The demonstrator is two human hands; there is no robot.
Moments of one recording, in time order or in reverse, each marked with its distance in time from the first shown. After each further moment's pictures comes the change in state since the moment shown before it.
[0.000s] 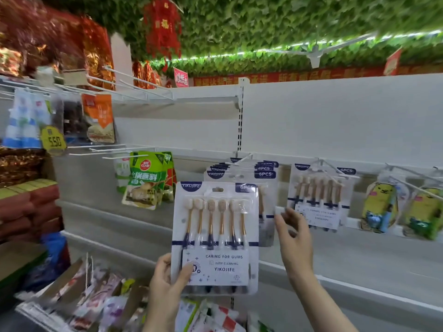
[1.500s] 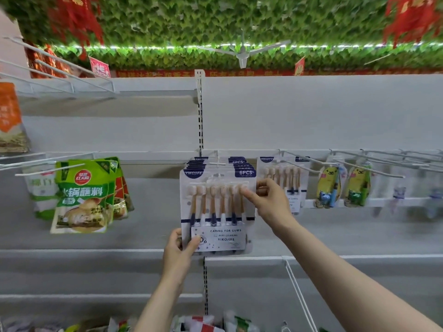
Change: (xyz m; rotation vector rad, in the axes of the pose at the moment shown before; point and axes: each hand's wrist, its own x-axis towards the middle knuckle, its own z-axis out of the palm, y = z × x) left_hand 0.121 -0.019 0.055 0.152 -0.381 -0.034; right_hand 0.054 -0.046 0.038 -0.355 0.041 -0.051
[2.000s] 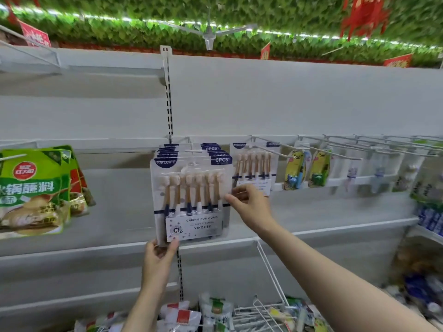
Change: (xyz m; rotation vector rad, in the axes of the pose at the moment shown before) left_hand 0.003 -0.046 0.003 -0.013 0.001 -0.140; right_hand -0.023 0.028 -0.003 -0.187 -0.025 0.119
